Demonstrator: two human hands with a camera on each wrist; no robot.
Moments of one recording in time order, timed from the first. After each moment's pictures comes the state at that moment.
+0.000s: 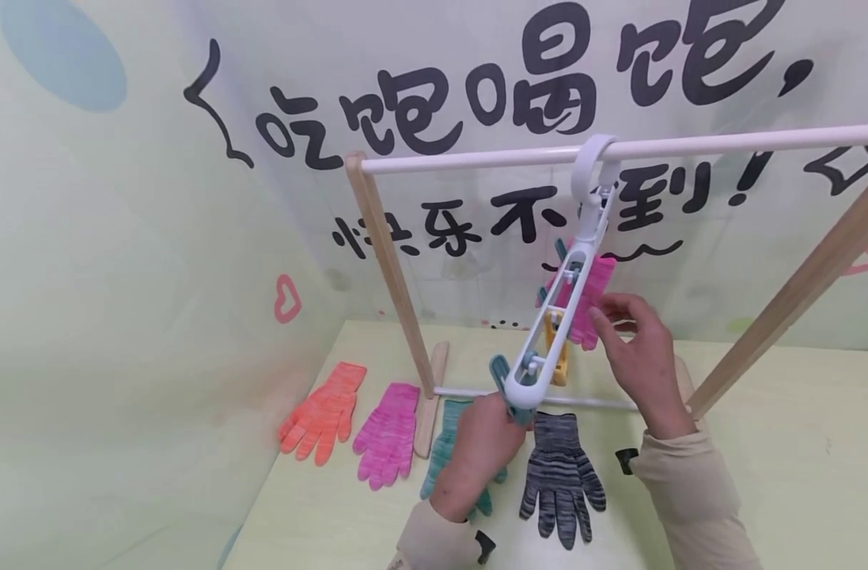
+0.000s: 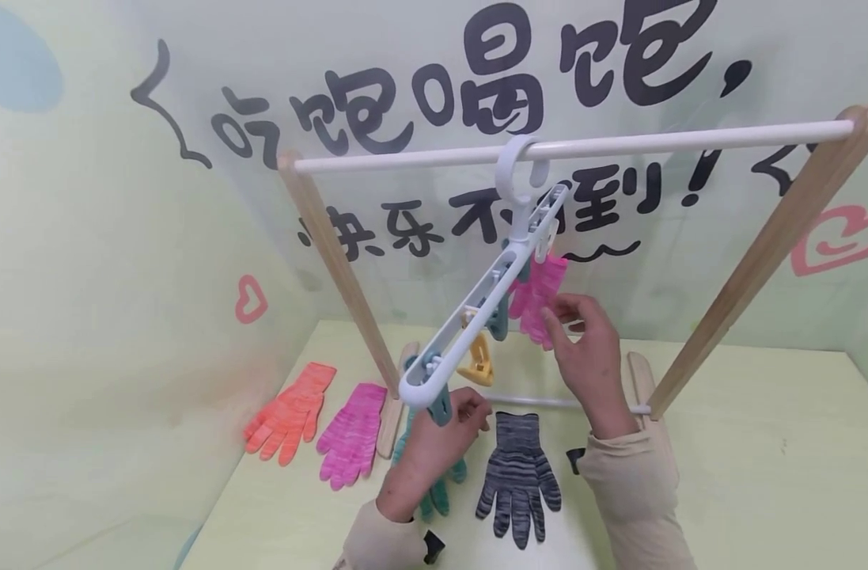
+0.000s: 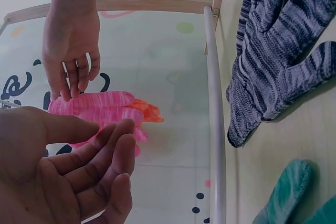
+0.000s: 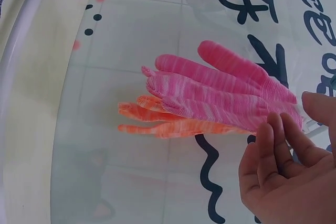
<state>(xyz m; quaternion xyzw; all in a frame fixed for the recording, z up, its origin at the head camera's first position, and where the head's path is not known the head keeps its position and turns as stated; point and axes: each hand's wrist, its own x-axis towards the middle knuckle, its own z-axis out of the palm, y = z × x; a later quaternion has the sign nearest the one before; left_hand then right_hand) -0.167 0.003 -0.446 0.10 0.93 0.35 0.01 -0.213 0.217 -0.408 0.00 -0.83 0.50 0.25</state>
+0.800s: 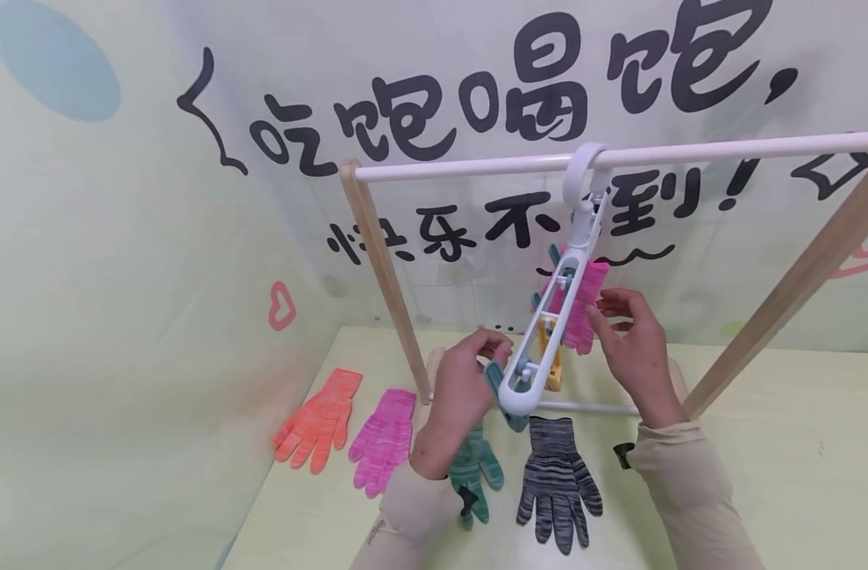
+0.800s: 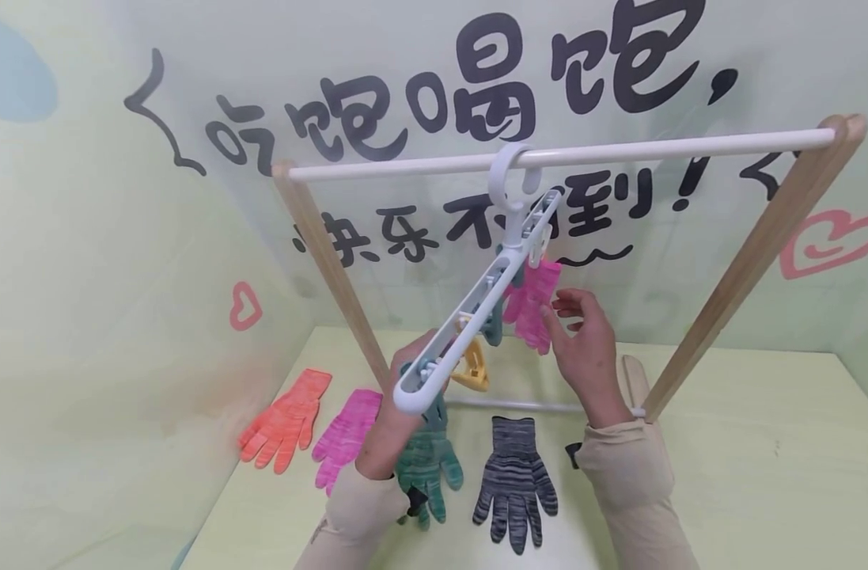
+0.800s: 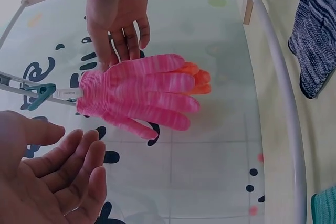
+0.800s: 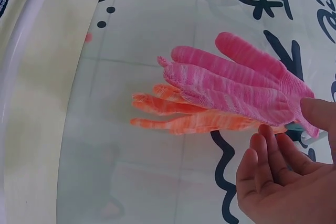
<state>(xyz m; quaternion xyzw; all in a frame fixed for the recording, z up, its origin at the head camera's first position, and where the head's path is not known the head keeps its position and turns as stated) -0.208 -0.009 -0.399 0.14 0.86 0.47 -0.09 -0.229 0.224 -0.412 -0.02 -0.83 0.51 0.22</state>
